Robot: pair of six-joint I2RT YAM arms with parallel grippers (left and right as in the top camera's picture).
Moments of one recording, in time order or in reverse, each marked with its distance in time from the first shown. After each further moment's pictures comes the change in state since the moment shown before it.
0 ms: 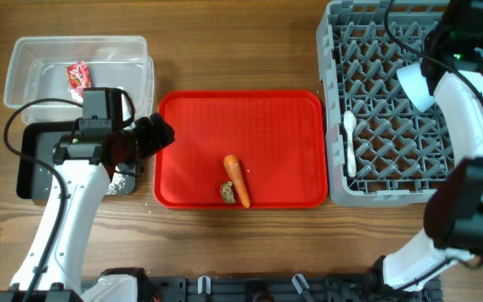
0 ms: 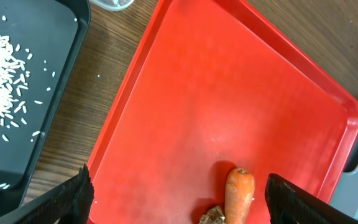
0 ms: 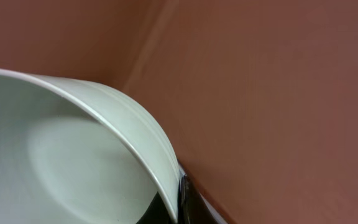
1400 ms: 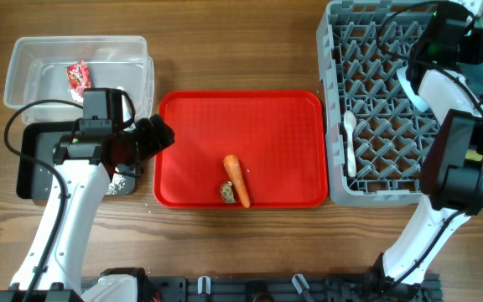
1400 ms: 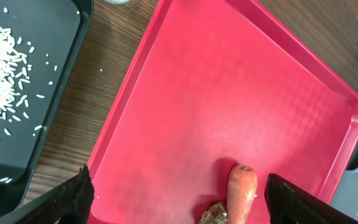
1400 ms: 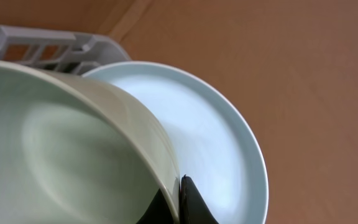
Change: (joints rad) left arm 0.000 0.001 0.000 -0.016 0.000 0.000; right arm -0.029 0.267 0.000 0.202 0.094 -0.190
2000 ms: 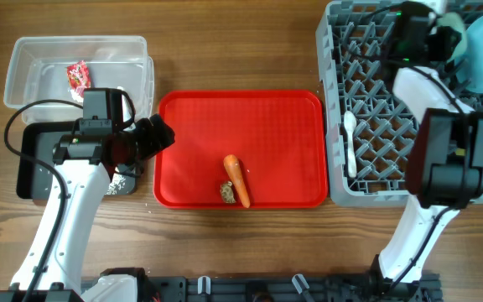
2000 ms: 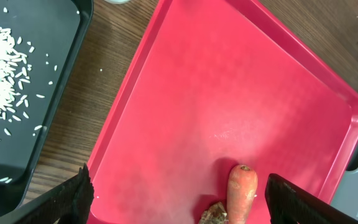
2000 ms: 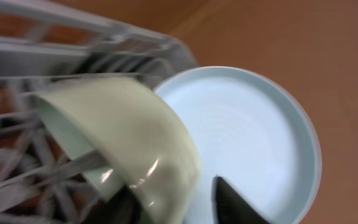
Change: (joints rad) left arm 0.000 0.000 0.000 0.000 0.000 0.000; right arm 0.140 0.020 0.002 -0.122 0.016 0.019
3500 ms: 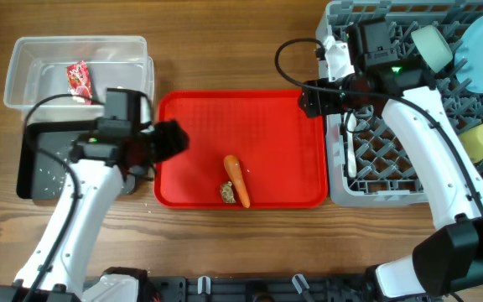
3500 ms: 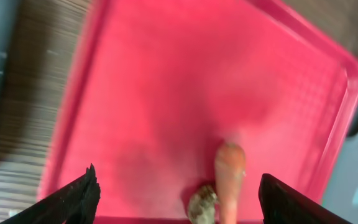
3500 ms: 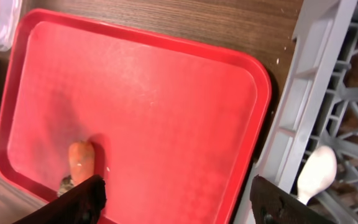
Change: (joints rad) left arm -0.132 0.005 0.000 0.002 0.000 0.000; right arm 0.284 -0.501 0.004 -1.158 -1.228 0.537
